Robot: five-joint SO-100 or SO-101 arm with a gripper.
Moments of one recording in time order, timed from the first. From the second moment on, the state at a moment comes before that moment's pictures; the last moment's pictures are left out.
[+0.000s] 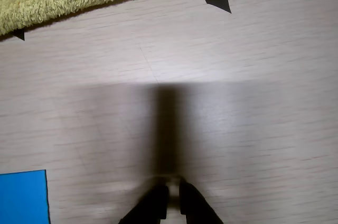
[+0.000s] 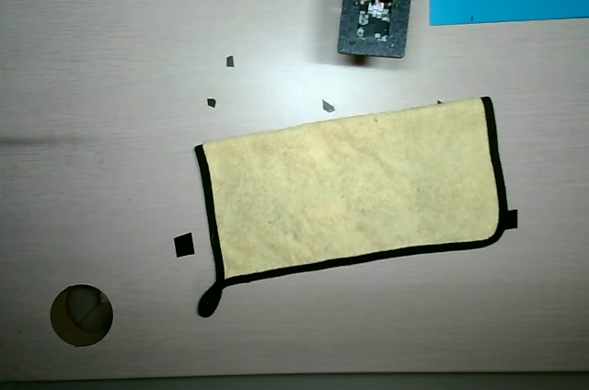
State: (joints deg) arm -2.6 192.0 177.6 73.2 -83.4
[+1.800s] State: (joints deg) arm 21.6 101.4 120.4 39.1 -16.0
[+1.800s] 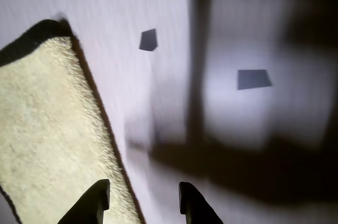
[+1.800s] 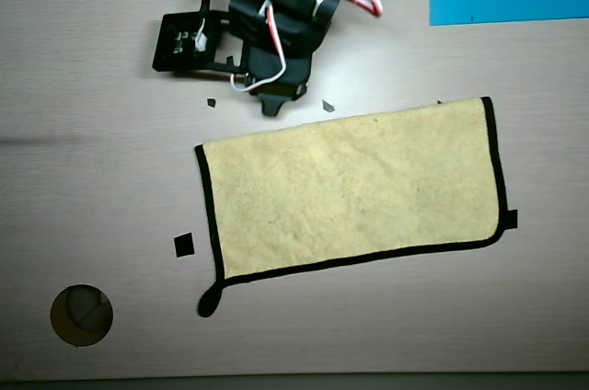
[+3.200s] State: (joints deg) arm 19.2 76.4 105.1 12.7 -14.2
